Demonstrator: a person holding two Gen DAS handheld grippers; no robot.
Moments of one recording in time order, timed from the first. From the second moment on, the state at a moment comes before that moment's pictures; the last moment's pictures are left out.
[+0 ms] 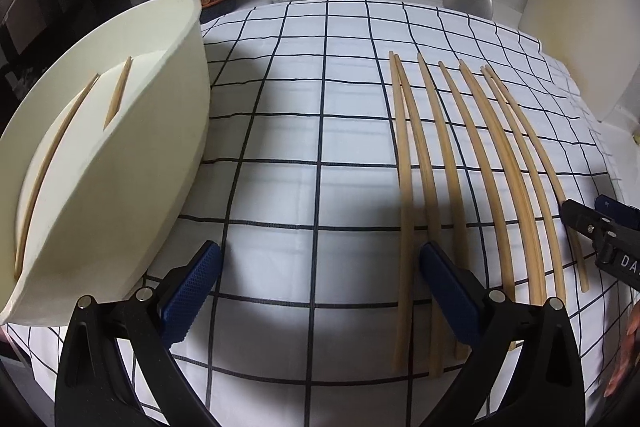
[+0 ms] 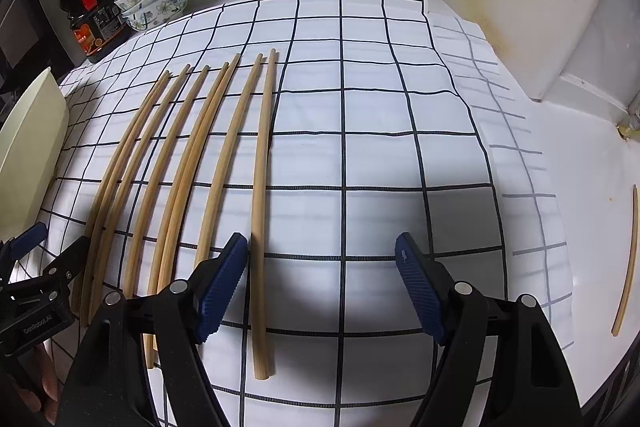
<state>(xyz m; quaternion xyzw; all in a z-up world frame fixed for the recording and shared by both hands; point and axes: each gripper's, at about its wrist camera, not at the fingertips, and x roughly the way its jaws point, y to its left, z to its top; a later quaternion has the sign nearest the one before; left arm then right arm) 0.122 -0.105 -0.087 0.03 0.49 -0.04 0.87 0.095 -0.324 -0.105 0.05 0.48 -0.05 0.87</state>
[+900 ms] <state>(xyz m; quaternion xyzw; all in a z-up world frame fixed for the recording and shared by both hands) 0.136 -0.131 -0.078 0.04 0.47 -0.12 0.88 0.097 -0.308 -0.105 0.05 0.43 -0.02 0.90</state>
